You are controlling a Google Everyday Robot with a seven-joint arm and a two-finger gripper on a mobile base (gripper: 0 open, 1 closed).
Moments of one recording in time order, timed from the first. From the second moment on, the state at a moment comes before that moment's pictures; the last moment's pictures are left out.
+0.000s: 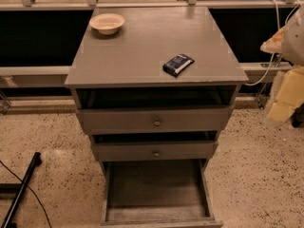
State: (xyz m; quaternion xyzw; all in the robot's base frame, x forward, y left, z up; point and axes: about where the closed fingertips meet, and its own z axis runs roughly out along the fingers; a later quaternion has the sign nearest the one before) arm 0.438 -0.217 0.976 -0.60 0.78 -0.03 0.16
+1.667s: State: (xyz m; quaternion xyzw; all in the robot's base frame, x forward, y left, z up) arm 0.413 -0.228 0.758 -0.65 0.72 0.07 0.22
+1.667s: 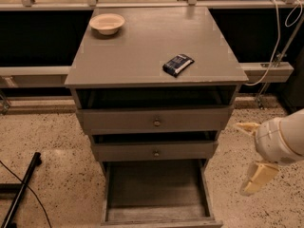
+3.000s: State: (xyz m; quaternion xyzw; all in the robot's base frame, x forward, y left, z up) arm 0.459 -0.135 0.517 -0.69 0.64 0.19 0.28
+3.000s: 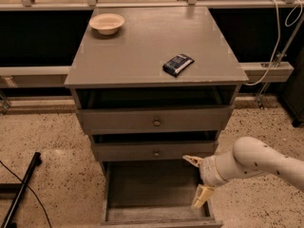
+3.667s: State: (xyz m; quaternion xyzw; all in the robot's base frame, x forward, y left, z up) arm 0.467 -0.132 0.427 -0.71 0.64 0.18 0.23
